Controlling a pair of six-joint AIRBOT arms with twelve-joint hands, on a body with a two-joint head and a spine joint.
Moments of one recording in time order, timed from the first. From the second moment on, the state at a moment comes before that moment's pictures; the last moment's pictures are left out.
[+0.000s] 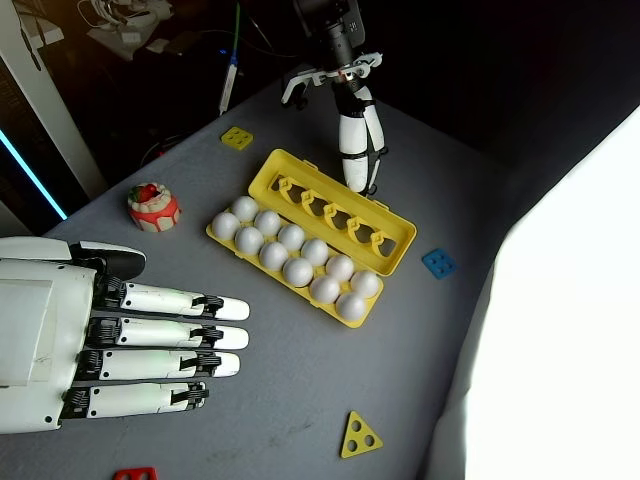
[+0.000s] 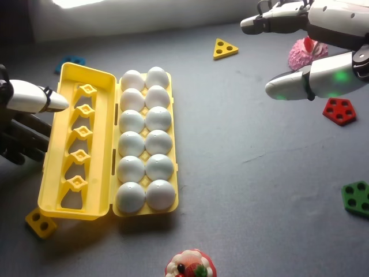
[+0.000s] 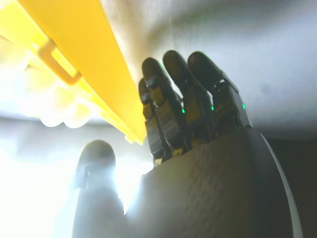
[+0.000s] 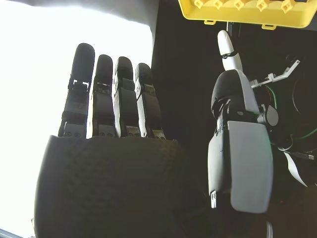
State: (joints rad) left arm 0.55 -0.90 1.16 -2.66 -0.60 2.32; right arm -0.27 -0.89 1.01 -0.14 0.22 -0.66
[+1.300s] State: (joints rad) left arm 0.25 -0.90 1.03 -2.65 -0.72 2.29; right arm -0.27 -0.89 1.01 -0.14 0.22 -0.66
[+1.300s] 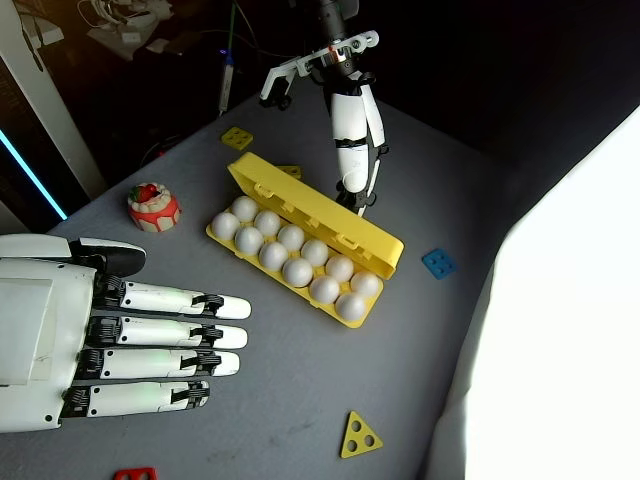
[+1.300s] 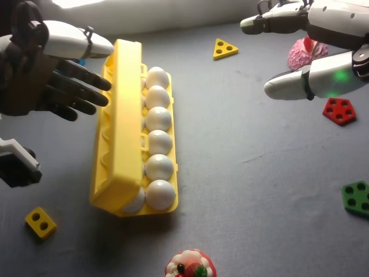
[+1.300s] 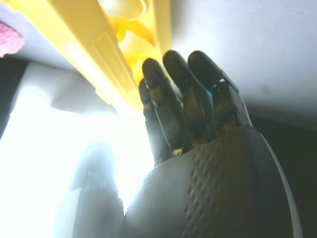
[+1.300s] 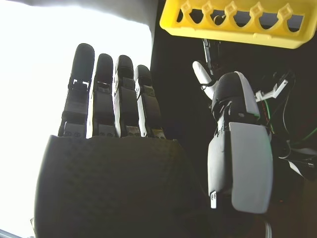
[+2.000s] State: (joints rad) left arm 0.26 -0.93 0.88 -2.64 -0.71 2.31; right arm -0.27 -0.89 1.00 -0.14 0.22 -0.66
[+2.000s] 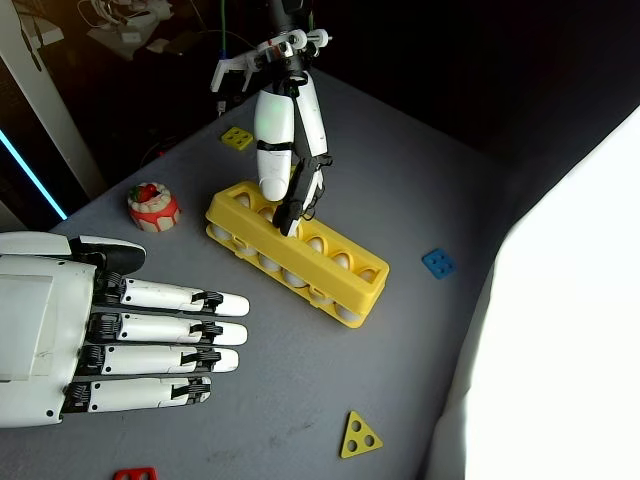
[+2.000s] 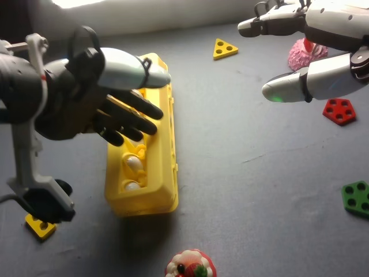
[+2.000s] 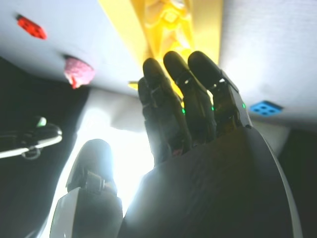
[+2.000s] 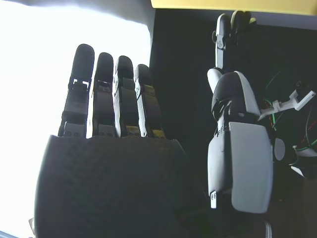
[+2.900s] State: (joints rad) left arm 0.25 -0.97 0.95 -2.64 -0.65 2.51; right arm -0.27 -0.89 1.00 -0.14 0.22 -0.66
